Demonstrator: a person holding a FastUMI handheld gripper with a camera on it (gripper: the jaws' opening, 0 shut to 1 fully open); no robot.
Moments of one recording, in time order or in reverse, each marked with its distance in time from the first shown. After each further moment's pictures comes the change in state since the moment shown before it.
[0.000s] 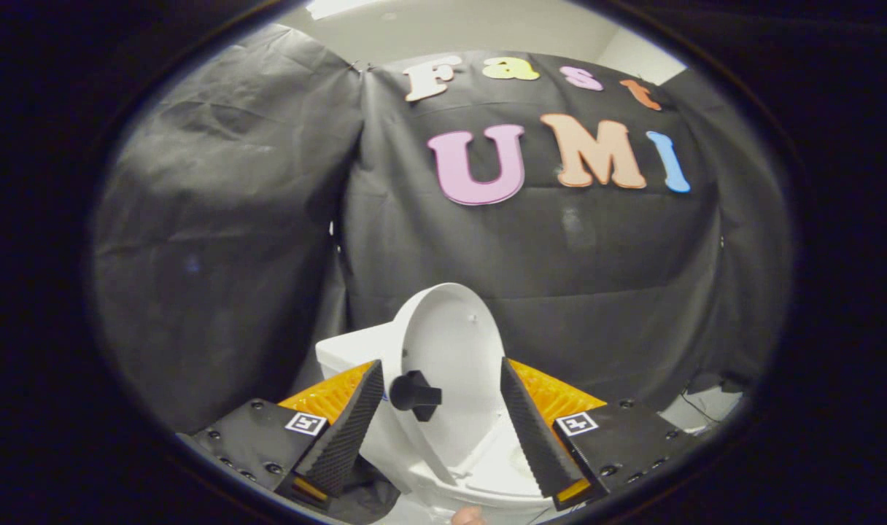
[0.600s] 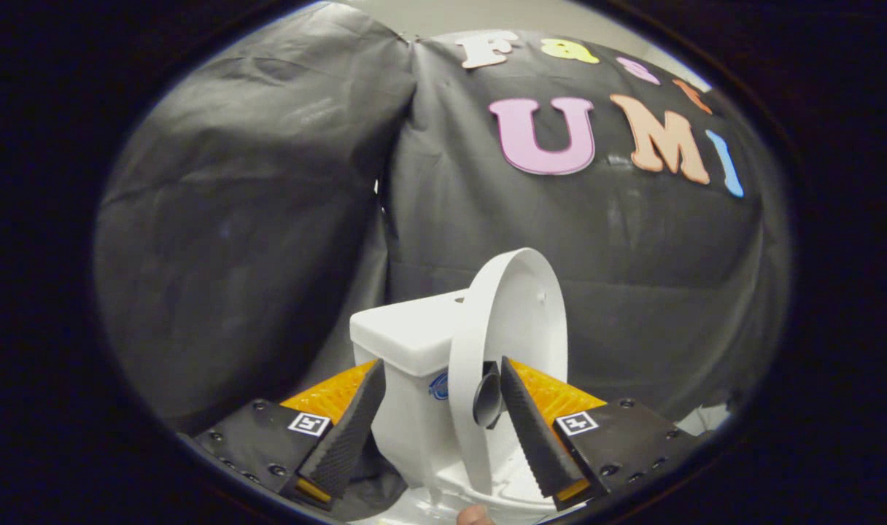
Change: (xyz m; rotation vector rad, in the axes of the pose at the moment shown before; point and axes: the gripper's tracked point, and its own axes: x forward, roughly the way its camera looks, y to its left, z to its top) arm 0.060 0.095 -0.049 -0.153 0.065 0.140
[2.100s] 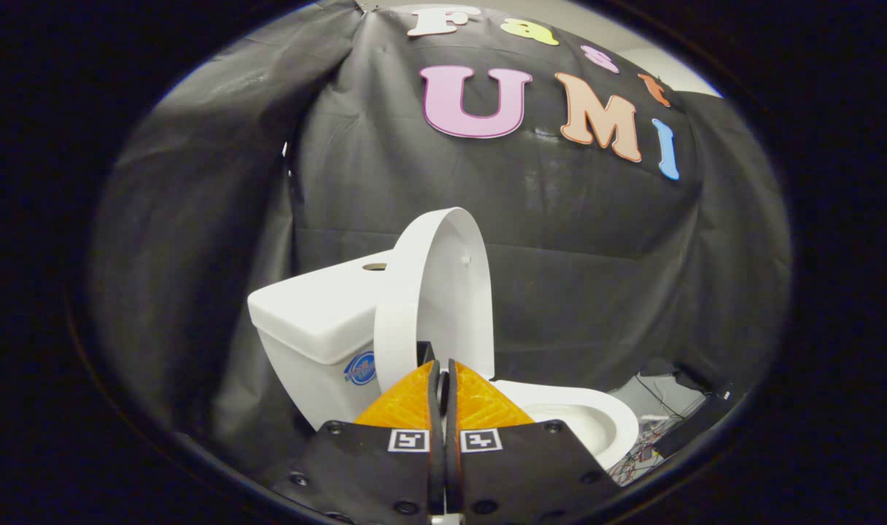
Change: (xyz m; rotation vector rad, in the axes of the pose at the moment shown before) arm 0.017 -0.052 -0.031 0.045 0.198 -0.341
